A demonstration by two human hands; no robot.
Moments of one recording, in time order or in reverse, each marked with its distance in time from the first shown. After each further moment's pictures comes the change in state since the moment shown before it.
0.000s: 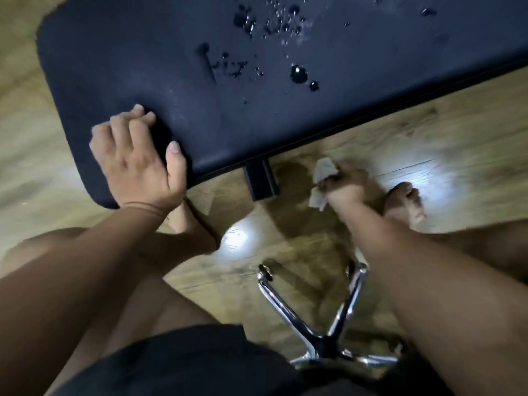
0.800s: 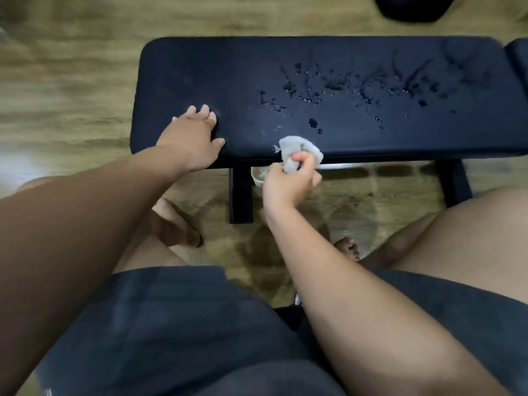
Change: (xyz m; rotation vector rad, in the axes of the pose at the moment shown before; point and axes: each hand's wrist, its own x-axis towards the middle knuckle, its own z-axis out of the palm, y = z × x) left_hand 0.023 0.013 -0.051 -0.081 -0.561 -0.115; right_hand -0.174 -0.145 -0.001 0.685 0.389 -0.286
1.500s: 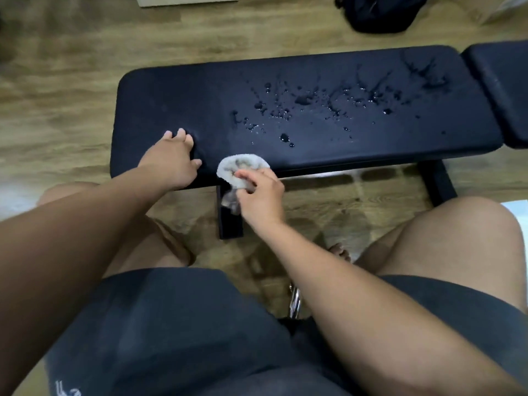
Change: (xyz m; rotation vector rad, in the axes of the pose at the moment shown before) left_hand 0.010 0.007 -0.005 0.033 -0.147 -0.086; right_hand 0.019 0.009 -0.019 -0.297 -0.417 -0.412
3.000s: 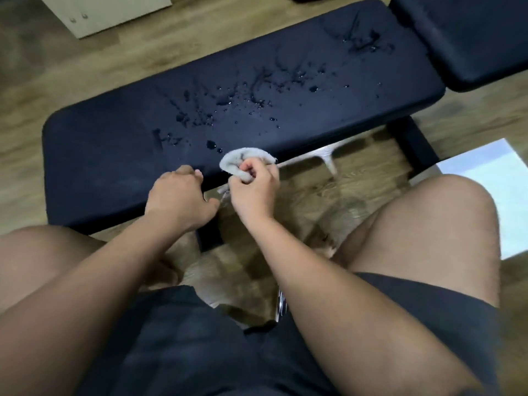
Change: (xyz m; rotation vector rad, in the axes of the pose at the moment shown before) left_hand -0.044 0.153 -0.001 0.180 0.038 0.116; right_hand 0.030 0.037 -0.085 0.180 0.248 0.255
